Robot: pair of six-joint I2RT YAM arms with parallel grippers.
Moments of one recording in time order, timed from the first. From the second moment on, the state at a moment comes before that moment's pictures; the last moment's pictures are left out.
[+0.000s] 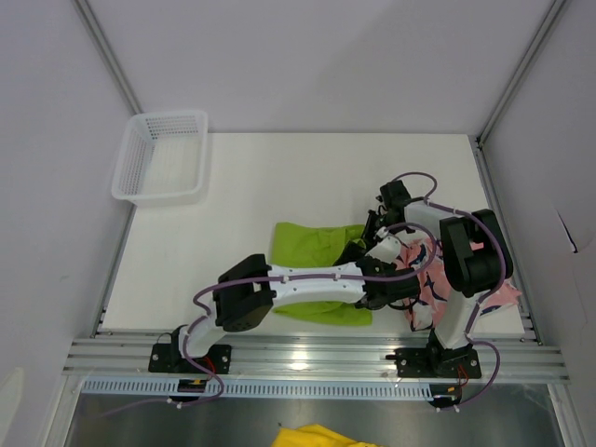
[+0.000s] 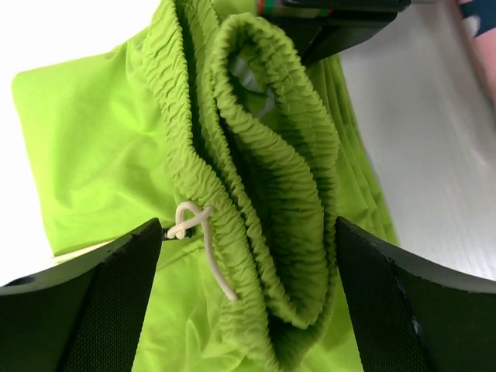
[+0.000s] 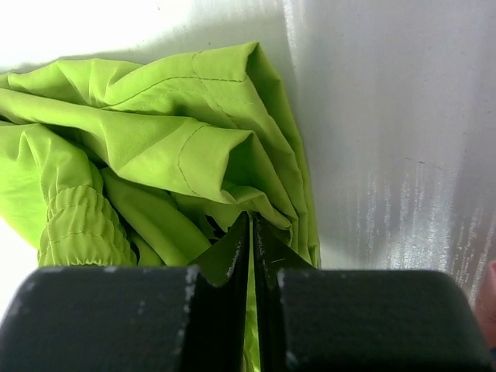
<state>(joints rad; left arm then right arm) -1.35 2.19 1.84 -1.03 -0.85 -0.80 0.27 1.85 1.07 -0.44 -0.43 0.61</state>
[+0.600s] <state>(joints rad) -1.26 1.30 1.17 -0.44 -0.45 -0.64 0.21 1.70 1.10 -0.49 -0.42 0.61</state>
